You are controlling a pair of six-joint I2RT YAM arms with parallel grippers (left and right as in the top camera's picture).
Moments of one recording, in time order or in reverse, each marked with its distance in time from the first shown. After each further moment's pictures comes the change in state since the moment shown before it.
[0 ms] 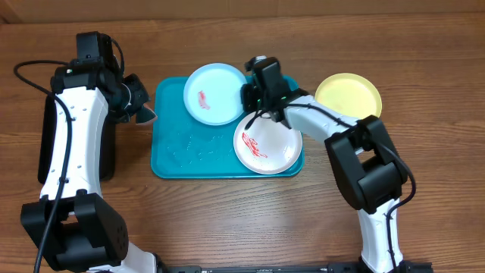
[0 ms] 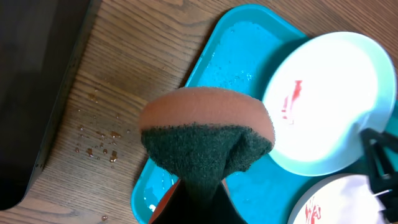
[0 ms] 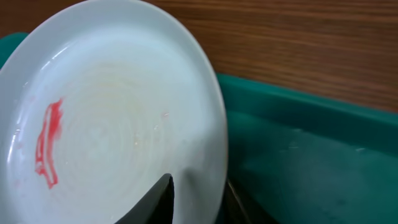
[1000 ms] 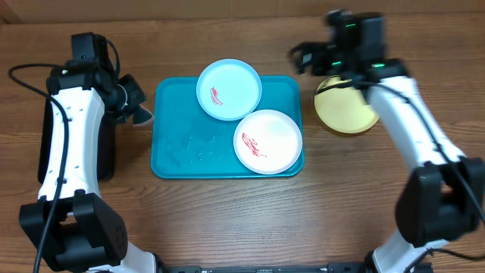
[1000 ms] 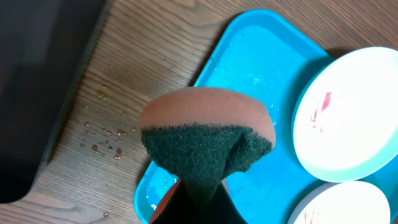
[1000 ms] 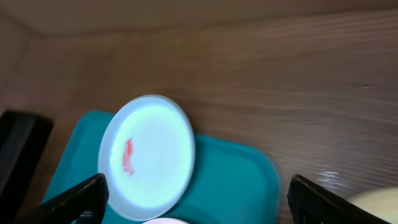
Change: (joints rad) left arm 0.015 0.000 0.003 -0.009 -0.003 -0.025; right arm -0.343 -0.359 0.030 -0.298 -0.278 -0.094
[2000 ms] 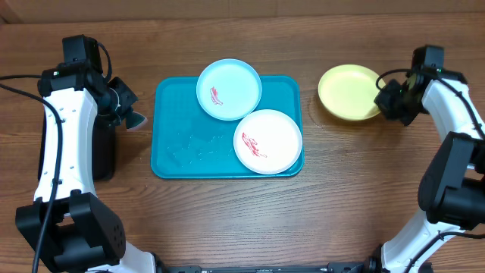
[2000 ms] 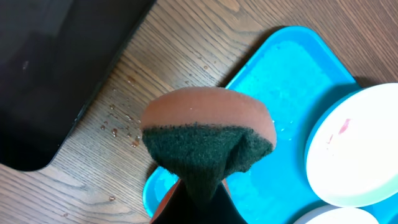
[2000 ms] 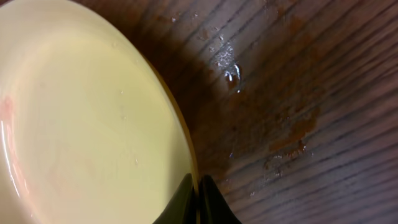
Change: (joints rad) left arm 0.043 0.000 0.002 -0.039 -0.038 -0.126; right arm -0.402 0.126 -0.085 -0.386 0.227 0.303
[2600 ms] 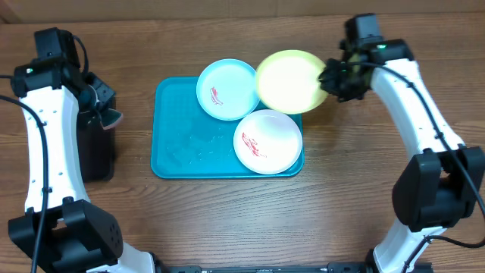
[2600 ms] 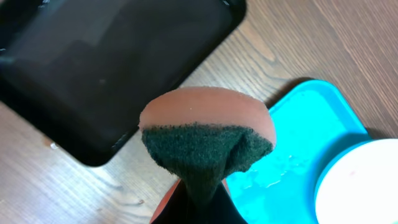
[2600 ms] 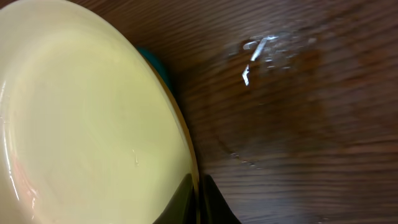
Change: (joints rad) left arm 0.061 -0.004 0.106 -0.080 -0.111 -0.056; right arm 0.332 -0.034 0.288 -0.241 -0.020 -0.069
